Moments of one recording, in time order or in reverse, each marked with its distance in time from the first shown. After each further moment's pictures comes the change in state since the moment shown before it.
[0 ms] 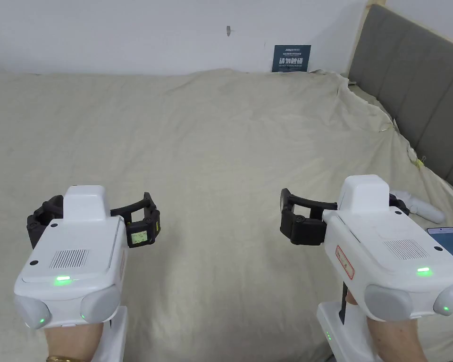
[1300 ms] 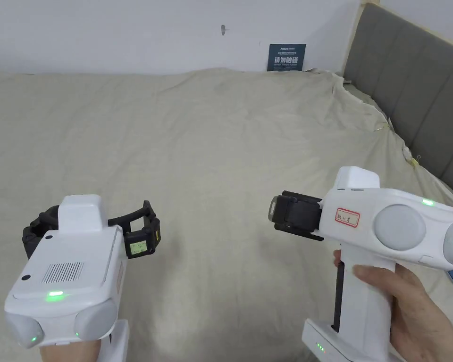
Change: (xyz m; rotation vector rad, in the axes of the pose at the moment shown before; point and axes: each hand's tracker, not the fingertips) left arm 0.007 -0.001 0.012 -0.026 -0.021 0.027; right arm 0.009 0.036 -0.020 -0.553 0.000 -0.386
